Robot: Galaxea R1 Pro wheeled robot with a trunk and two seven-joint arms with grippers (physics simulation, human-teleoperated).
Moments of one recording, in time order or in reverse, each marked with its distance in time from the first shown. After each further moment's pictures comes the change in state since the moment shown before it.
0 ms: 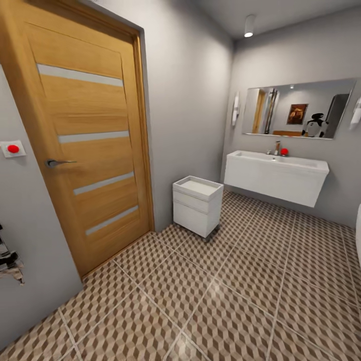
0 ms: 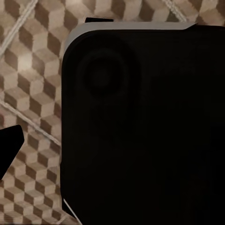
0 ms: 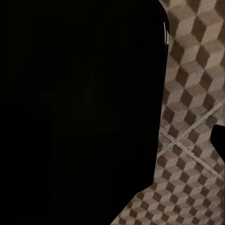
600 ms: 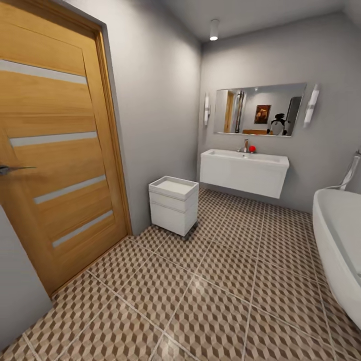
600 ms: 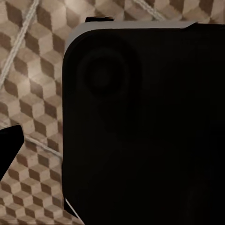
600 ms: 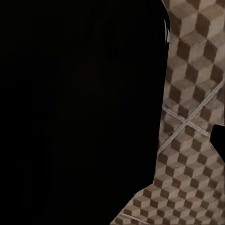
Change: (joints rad) left arm 0.000 0.001 0.000 0.000 -0.010 0.001 0.000; right arm 0.000 -0.001 -0.003 -0.001 0.001 0.006 0.002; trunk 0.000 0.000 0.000
